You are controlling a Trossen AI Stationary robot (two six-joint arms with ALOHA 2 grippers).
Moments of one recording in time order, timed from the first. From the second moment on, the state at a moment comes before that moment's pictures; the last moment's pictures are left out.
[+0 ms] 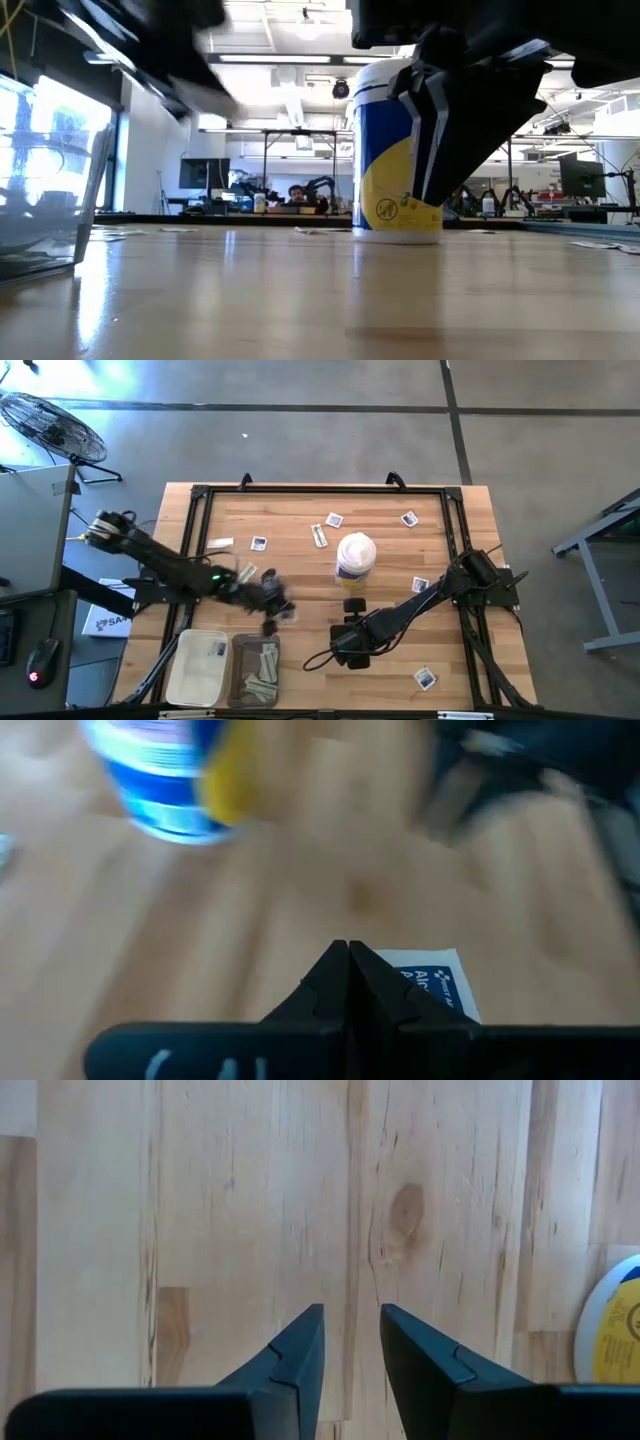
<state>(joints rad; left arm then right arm) -0.37 1.30 0.69 0.00 -0.27 -0.43 0.47 2.01 1.47 -0.80 0.28 0.39</state>
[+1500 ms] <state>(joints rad) -1.15 1.22 0.69 -0.66 -0.38 -1.19 0.46 2.01 1.47 -0.73 0.28 0.37</state>
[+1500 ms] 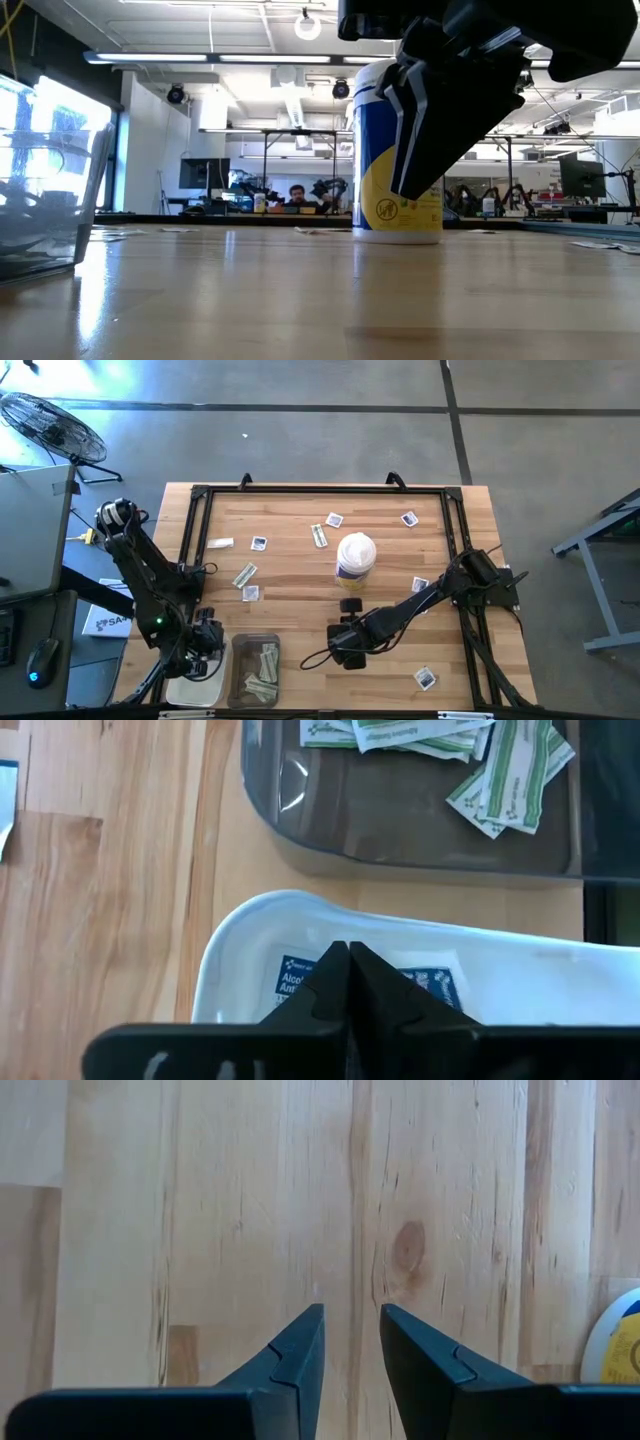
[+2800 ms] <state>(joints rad) -1.13 1.15 0.88 -0.76 -1.29 -0.52 0.64 1.86 1.10 -0.91 -0.58 1.32</state>
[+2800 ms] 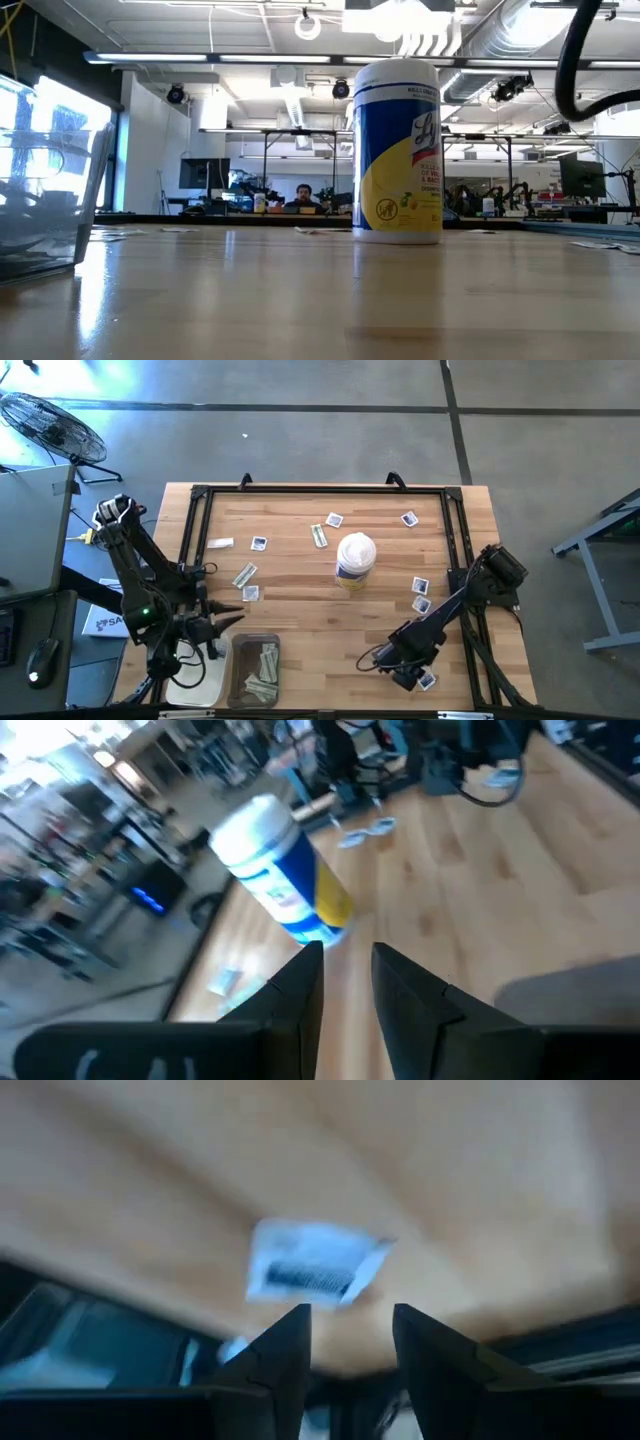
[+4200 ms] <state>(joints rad) -1.00 1.15 0.88 -0.76 -1.17 -0.53 0.63 1.86 0.99 -0.70 -0.48 1.34</state>
